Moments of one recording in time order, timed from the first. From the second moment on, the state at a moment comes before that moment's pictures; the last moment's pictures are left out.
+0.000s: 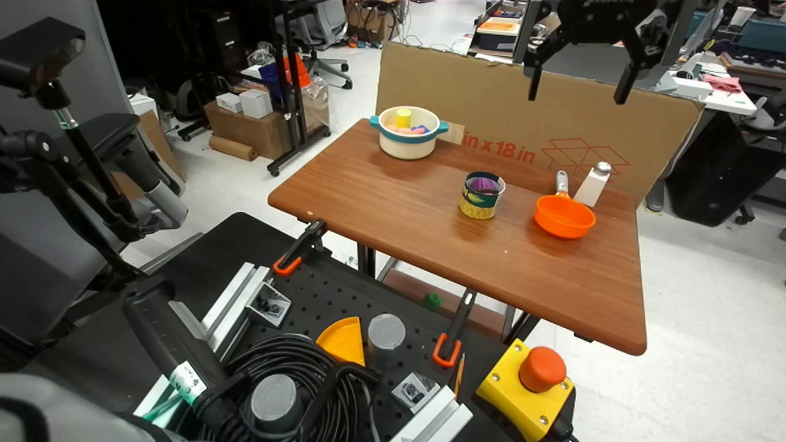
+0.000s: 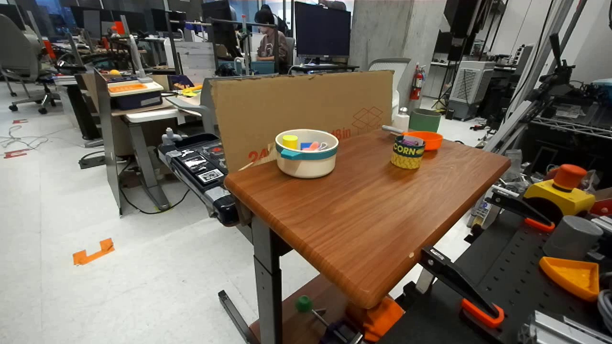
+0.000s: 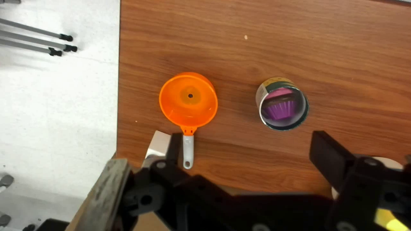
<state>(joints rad) -0.08 -0.03 -0.14 -2.28 -0.15 2.33 -0.40</state>
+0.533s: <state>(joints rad) -0.10 -0.03 -0.14 -2.29 -0.24 2.34 -0.19</state>
